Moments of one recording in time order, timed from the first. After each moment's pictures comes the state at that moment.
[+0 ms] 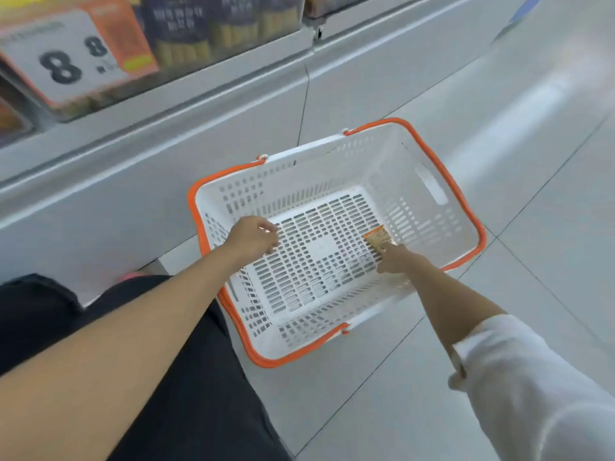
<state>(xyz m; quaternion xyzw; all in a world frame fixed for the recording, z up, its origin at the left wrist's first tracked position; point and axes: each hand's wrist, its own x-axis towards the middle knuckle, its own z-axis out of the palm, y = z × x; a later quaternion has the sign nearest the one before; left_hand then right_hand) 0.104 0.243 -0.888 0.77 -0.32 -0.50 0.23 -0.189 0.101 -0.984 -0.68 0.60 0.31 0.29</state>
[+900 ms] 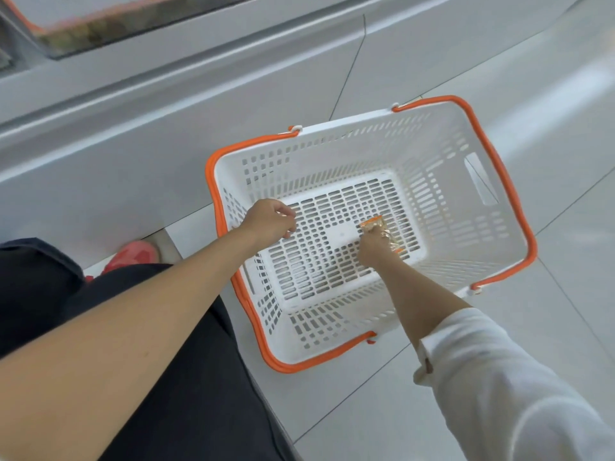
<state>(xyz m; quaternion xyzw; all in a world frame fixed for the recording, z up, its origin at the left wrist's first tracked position) 0.123 0.236 -0.922 0.75 -0.27 -0.54 0.26 -0.100 0.122 -1.049 -0.73 0.55 0.37 0.15</state>
